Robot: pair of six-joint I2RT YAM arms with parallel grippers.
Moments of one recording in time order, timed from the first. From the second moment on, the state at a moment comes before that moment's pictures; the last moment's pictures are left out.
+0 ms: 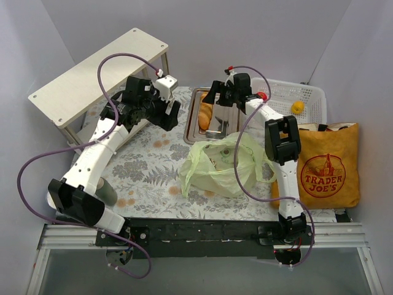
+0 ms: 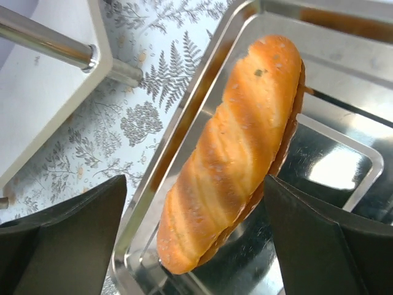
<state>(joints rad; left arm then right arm) -0.40 1.46 1.59 -0.81 0.24 0.17 0.32 2.40 1.94 -0.04 -0.49 0.45</state>
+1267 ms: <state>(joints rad) -0.68 1.86 1.68 -0.72 0.64 0.32 0.64 0.95 0.71 -0.54 -0.56 -0.63</state>
